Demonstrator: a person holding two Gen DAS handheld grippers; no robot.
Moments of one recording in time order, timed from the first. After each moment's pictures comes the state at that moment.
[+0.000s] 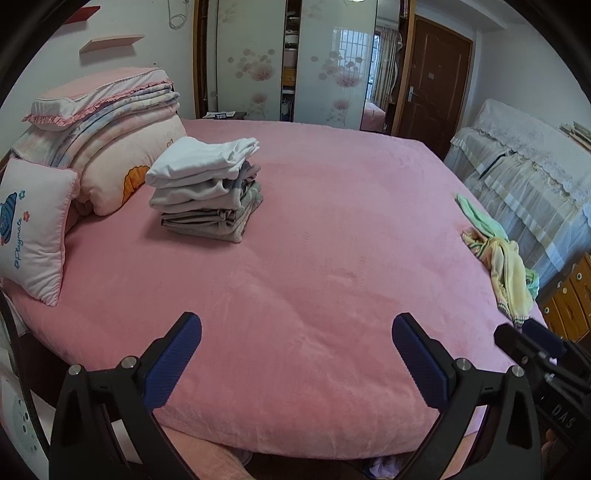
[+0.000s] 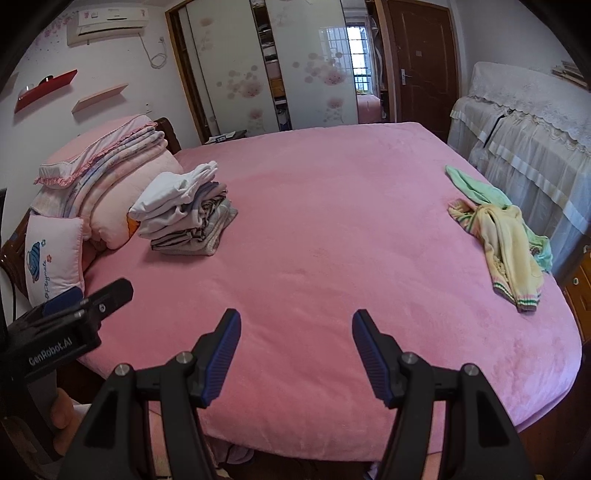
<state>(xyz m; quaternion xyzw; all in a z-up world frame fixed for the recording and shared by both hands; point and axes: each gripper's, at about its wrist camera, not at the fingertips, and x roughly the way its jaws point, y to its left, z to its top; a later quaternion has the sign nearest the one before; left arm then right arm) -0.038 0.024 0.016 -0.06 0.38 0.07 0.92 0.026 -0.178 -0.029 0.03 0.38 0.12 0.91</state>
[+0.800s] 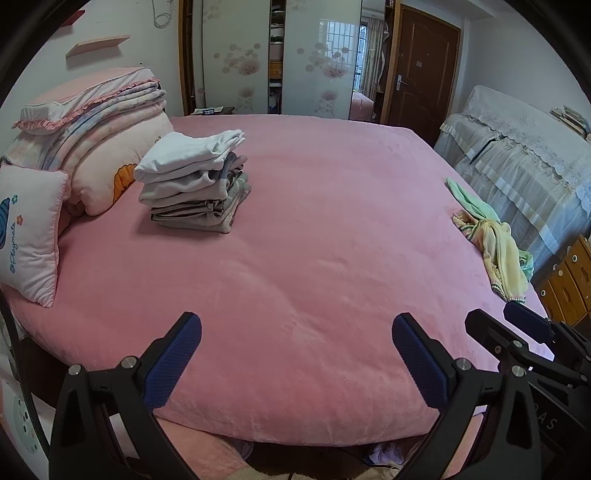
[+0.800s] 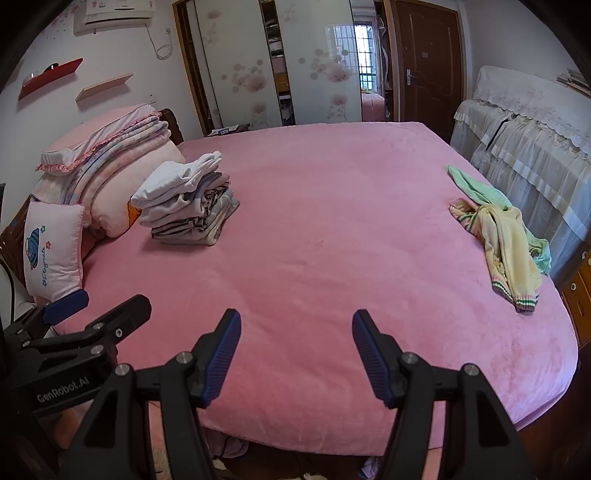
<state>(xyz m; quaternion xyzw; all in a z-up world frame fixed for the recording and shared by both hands) -0.044 0.017 0.010 -0.05 0.39 0.05 0.92 0.019 -0.168 -0.037 0.01 0.40 0.13 0.91</state>
